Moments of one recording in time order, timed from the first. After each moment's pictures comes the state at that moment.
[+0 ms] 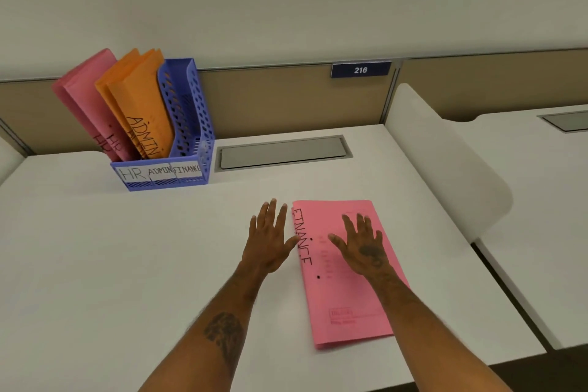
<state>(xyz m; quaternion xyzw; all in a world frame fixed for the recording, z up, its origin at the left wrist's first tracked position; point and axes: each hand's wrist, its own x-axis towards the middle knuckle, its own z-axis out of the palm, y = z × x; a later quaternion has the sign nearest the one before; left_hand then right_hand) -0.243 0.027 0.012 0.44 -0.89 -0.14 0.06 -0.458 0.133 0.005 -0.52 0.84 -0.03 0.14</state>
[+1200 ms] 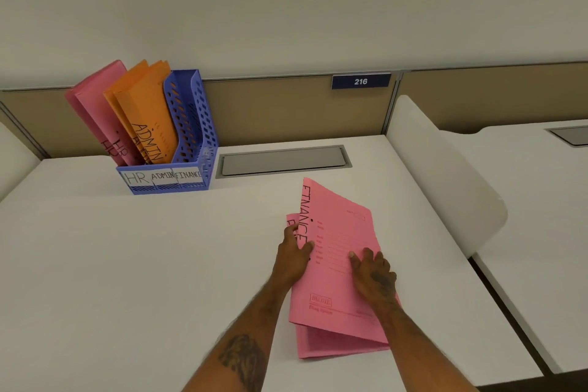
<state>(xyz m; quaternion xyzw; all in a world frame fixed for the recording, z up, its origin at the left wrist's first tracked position) -0.309 0.085 0.028 0.51 -0.63 -0.54 0.23 -0.482 0.171 -0.031 -0.38 0.90 -0.10 0.21</state>
